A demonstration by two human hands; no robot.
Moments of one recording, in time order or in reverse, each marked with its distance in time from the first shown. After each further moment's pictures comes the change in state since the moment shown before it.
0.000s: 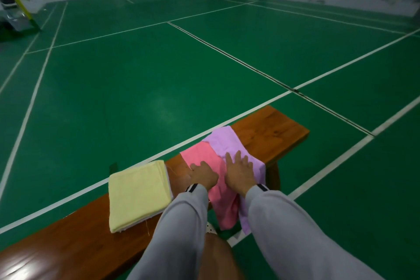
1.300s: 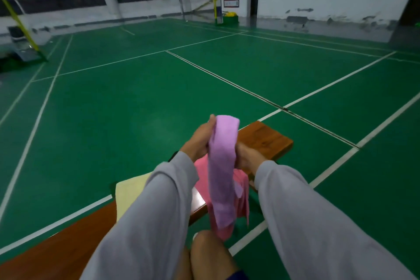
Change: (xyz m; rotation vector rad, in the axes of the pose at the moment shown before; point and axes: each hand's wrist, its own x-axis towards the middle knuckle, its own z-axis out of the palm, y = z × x) left_hand -0.079 0.074 -0.159 -1.262 -0.197 0.355; right_hand -0.027 0.026 -0.132 1.376 -0.254 0.164
